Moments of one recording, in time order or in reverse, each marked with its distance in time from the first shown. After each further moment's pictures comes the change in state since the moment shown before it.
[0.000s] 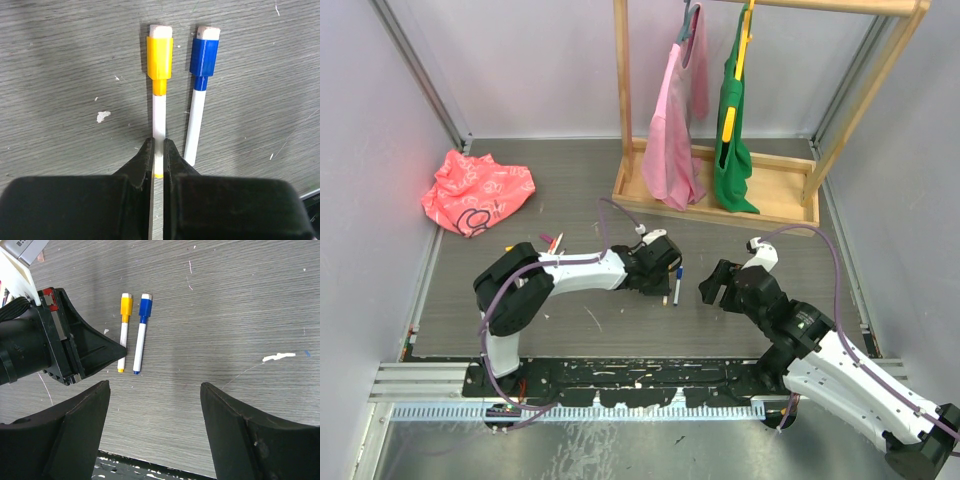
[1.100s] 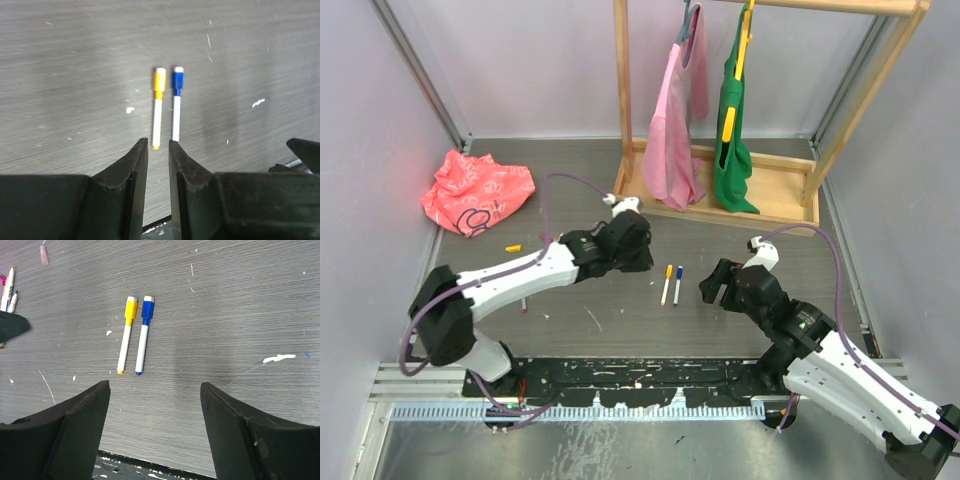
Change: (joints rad) left arm 0.046 -0.322 -0.018 -0.103 -0.087 0.081; right arm 0.000 -0.002 0.011 -0.004 0.001 -0.003
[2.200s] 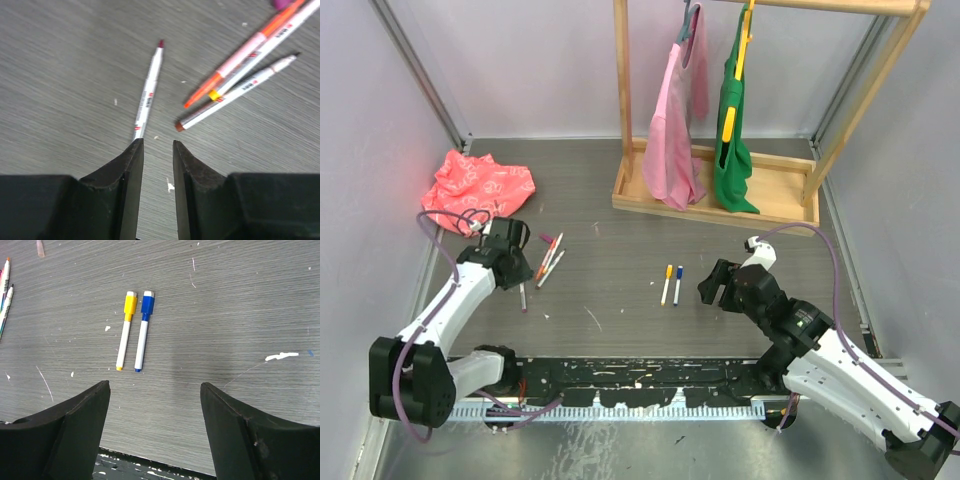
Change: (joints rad) left arm 0.779 -0.435 -0.441 -0.260 -0.057 0.243; right arm 0.000 0.019 0.000 0.001 -0.014 -0.005
